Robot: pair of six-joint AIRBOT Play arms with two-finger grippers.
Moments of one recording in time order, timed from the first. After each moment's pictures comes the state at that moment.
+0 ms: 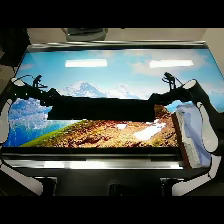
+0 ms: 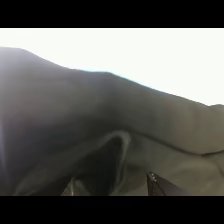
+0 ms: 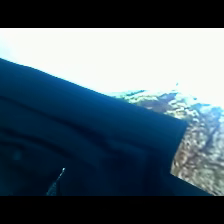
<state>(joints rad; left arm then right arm) 0.26 -1.89 1.67 0.96 -1.33 -1.42 -0.18 -1.78 1.46 -0.91 1.13 1.00</state>
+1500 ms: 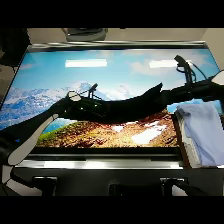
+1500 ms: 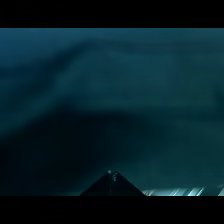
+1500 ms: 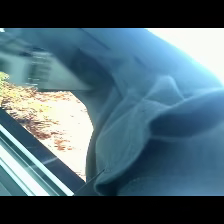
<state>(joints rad) -0.41 -1.75 1.35 0.56 -0.93 -1.35 -0.15 -1.24 1.34 -0.81 1.45 1.00</state>
